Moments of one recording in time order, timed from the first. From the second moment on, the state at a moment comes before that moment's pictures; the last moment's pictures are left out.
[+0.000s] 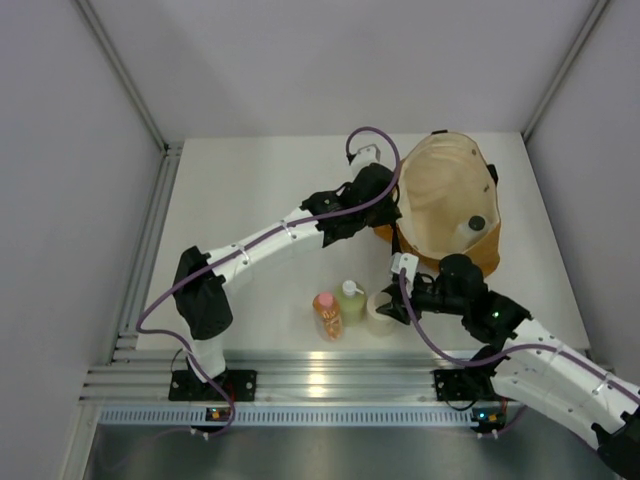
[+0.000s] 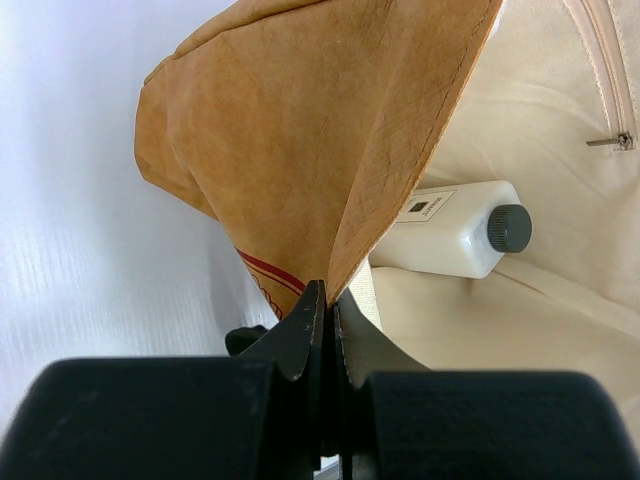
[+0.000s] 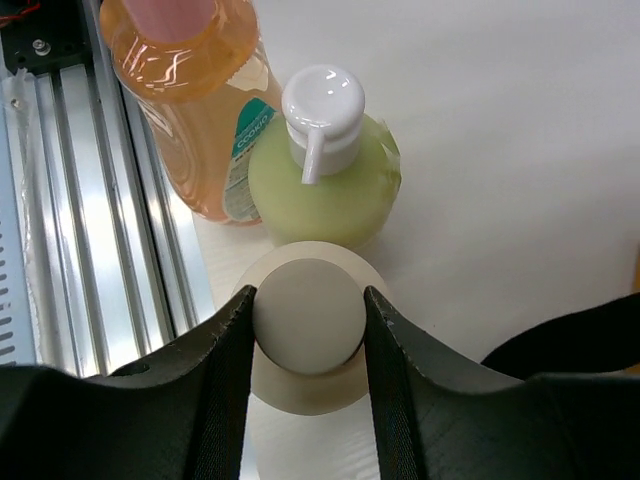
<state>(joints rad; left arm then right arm) -0.95 1.85 1.75 -0.49 -0.30 -0.92 0.70 0.69 0.51 -0.30 -0.49 -0.24</state>
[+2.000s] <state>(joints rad) -0.95 1.85 1.76 -0.49 -0.25 -0.96 0.73 0.80 1.06 -0.47 0.34 0.23</state>
